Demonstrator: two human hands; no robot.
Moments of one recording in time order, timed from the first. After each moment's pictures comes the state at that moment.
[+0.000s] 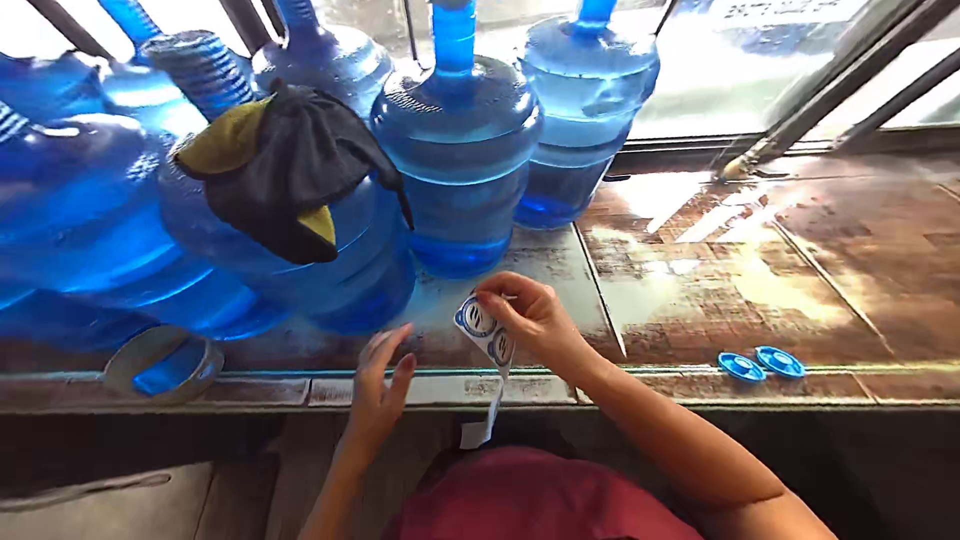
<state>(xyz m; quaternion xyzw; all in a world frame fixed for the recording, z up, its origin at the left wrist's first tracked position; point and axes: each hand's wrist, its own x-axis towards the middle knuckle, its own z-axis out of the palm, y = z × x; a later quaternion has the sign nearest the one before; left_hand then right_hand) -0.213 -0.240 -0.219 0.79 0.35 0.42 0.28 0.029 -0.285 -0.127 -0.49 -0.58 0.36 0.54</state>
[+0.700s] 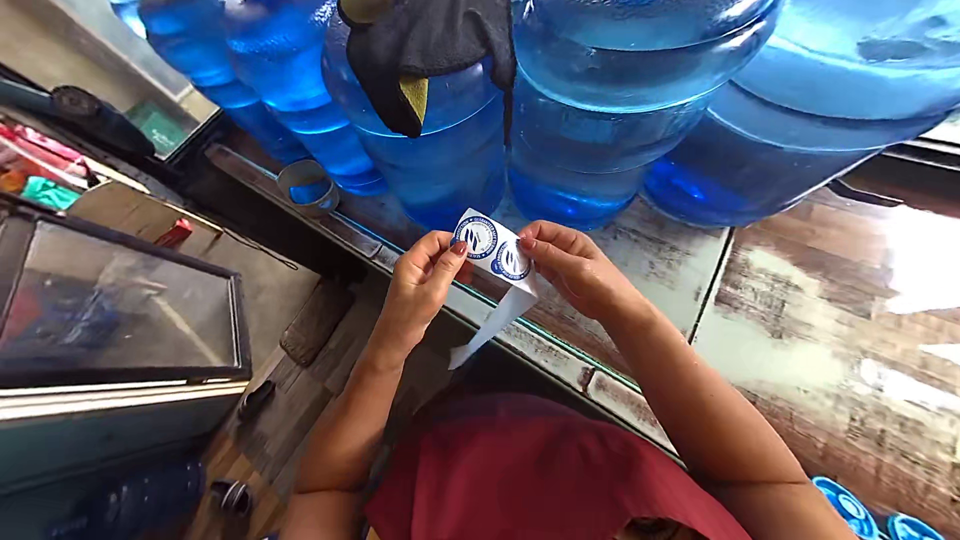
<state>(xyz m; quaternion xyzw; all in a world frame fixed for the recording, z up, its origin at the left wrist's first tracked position) -0.137 -0.323 -0.123 0.58 0.46 0.53 0.42 0.078 -0.258 -0.145 -0.24 -0.57 0.68 0.39</state>
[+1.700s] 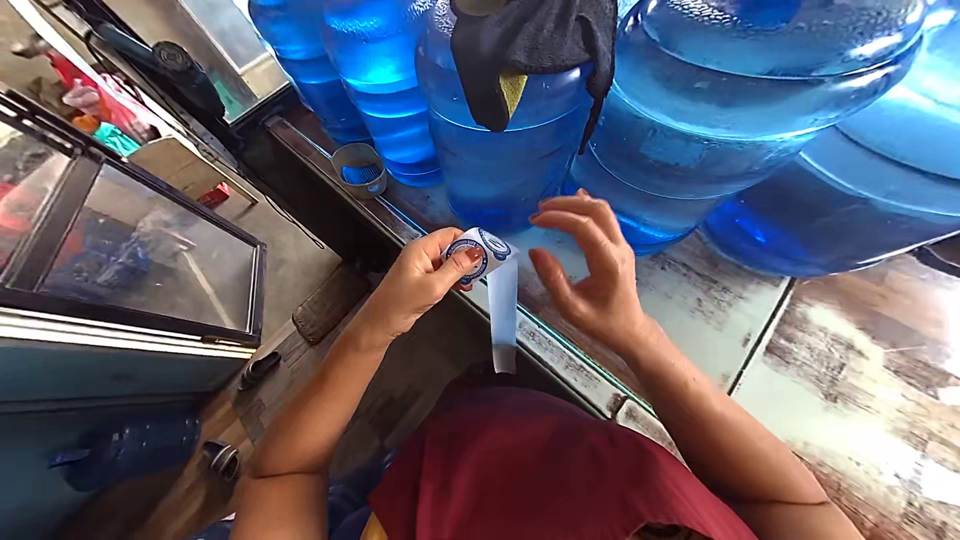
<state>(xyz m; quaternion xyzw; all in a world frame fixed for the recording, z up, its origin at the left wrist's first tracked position) -0.200 -0.348 -0.097 0.58 0.47 0.49 0.46 0.016 -0.265 -0.125 -0.19 -0.82 0.17 0.50</state>
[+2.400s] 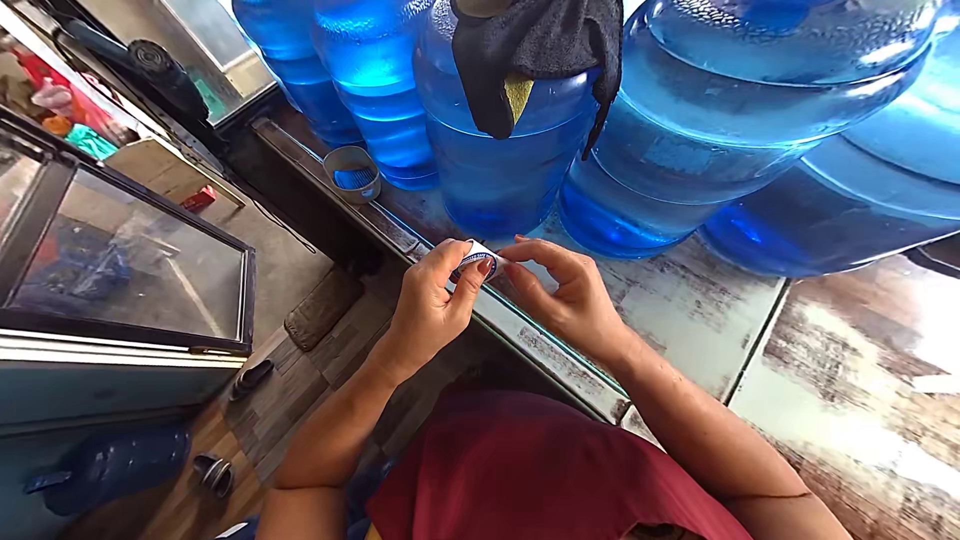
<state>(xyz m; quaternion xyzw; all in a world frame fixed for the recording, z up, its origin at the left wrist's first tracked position) -0.192 -0.336 -0.120 0.70 0.47 0.52 0.13 -0.009 -0.271 -0.130 -0.19 -0.80 0.34 0.47</state>
